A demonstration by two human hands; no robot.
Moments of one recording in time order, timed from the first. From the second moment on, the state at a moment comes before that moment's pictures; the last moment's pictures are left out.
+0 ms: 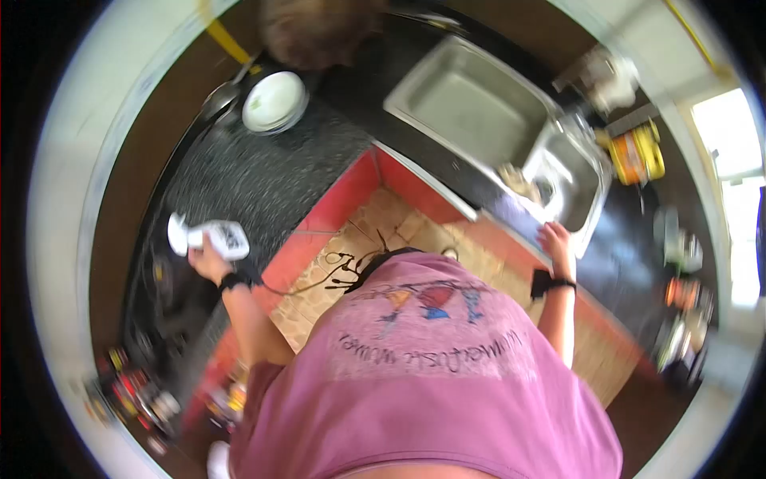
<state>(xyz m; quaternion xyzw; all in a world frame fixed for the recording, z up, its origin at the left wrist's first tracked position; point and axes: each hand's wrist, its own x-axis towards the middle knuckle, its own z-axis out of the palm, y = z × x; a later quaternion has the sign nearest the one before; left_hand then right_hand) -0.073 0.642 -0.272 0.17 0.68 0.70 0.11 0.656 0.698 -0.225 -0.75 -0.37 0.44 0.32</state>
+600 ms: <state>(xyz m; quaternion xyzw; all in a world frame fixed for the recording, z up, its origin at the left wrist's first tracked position) 0.004 0.643 -0.199 0.44 0.69 0.53 0.21 0.594 0.716 -0.425 -0.41 0.25 0.45 0.75</state>
